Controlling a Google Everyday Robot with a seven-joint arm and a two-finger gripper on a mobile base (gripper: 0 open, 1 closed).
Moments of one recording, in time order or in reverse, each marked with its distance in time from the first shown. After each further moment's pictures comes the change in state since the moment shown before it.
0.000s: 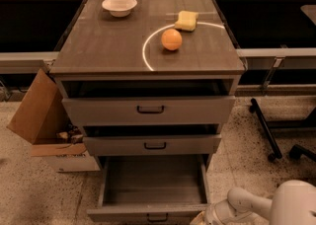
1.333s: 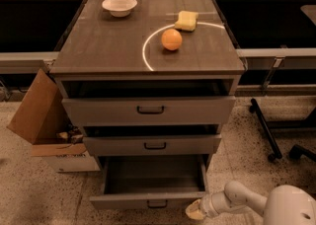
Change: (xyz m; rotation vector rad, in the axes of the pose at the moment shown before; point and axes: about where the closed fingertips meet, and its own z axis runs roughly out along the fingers) arm -0.036 -0.052 0.012 0.059 -0.099 -0.116
